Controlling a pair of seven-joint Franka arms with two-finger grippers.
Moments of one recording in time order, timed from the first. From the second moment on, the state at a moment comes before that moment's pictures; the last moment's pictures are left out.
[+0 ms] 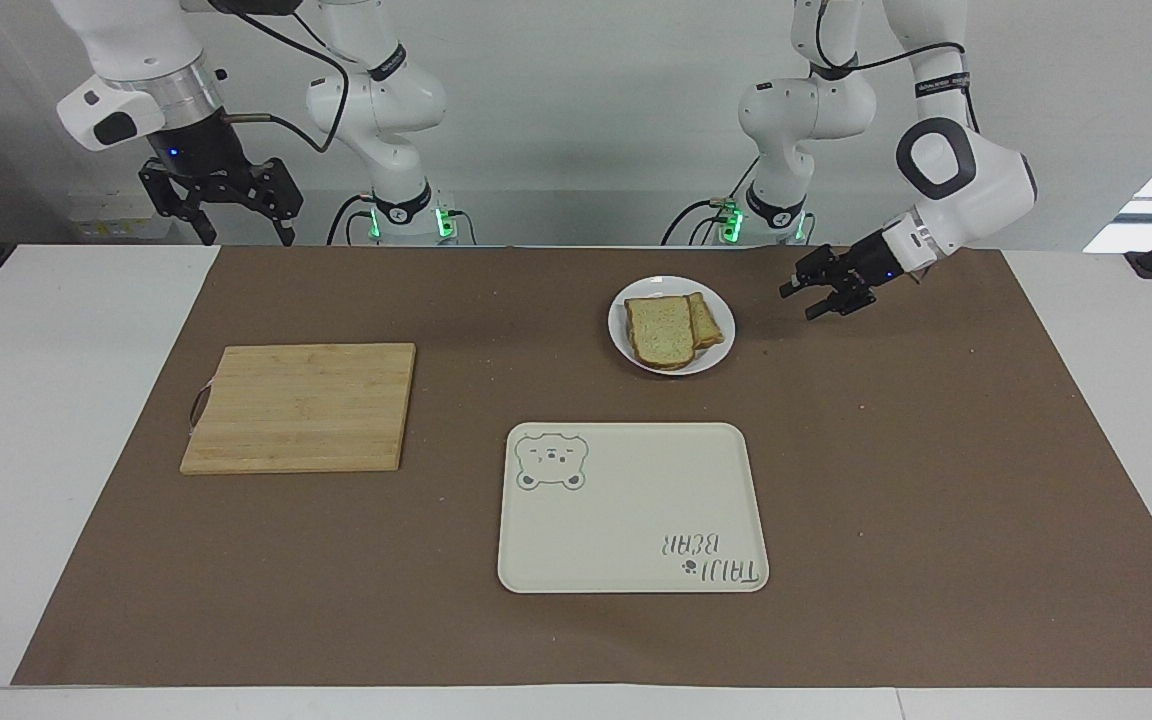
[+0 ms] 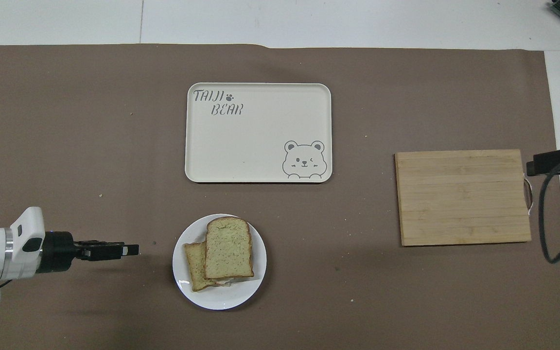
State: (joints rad) left arm -0.02 -0.26 0.12 -2.57 -0.85 1.99 0.68; right arm 0.11 -0.09 -0.15 -1.60 -0.02 1.56 0.00
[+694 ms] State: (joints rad) left arm -0.02 -0.21 0.11 -2.74 -1.20 2.07 0.97; right arm 0.11 -0.09 -0.15 -1.60 -0.02 1.56 0.00
